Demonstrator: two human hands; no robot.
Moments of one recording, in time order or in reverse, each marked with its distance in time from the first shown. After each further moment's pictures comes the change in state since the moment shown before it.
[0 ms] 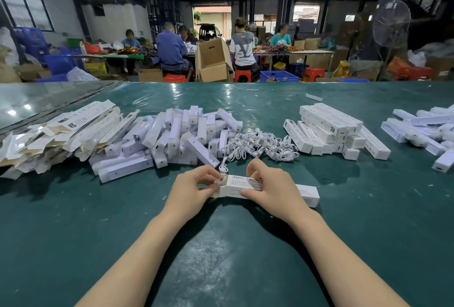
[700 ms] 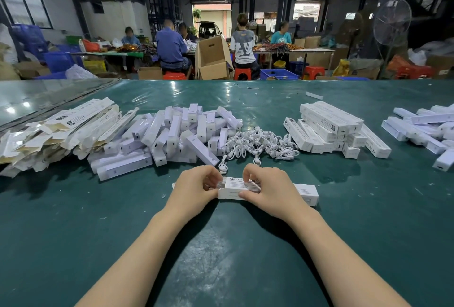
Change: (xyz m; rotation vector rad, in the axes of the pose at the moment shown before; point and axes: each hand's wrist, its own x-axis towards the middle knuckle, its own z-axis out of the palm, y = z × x) left_hand 0.005 0.001 0.003 0.171 -0.068 0.060; right_hand 0.001 0.000 0.004 -0.048 -0.036 -0.048
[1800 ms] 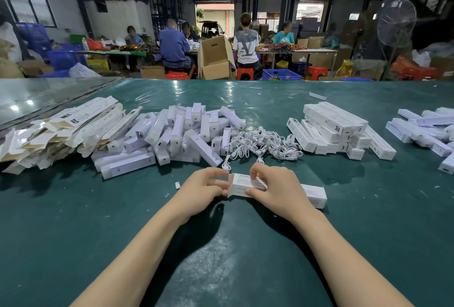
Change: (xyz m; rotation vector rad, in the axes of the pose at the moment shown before) left_hand -0.003 0.007 -0.005 -0.369 -0.217 -0.252; right_hand 0.000 0.002 -0.003 -0.043 0.034 0.058
